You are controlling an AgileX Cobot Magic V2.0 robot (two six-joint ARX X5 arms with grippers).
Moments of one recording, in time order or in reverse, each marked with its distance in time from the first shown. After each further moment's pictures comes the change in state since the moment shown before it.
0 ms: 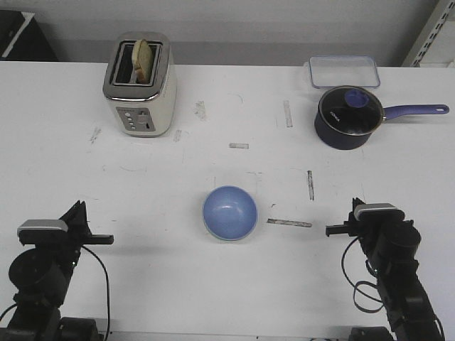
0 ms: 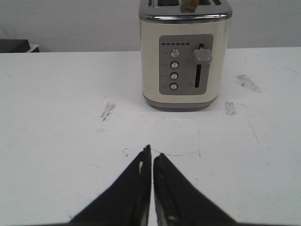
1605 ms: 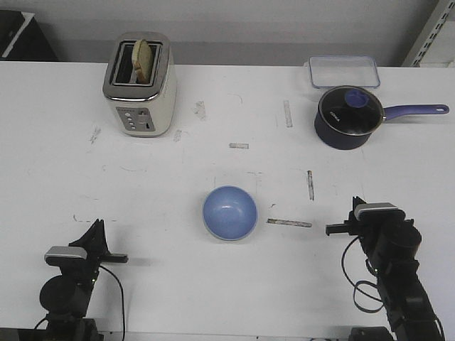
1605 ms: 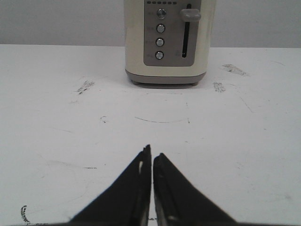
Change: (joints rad) left arm 0.036 -0.362 -0.511 0.265 0.098 -0.027; right arm 0.000 0.000 0.000 0.015 0.001 -0.002
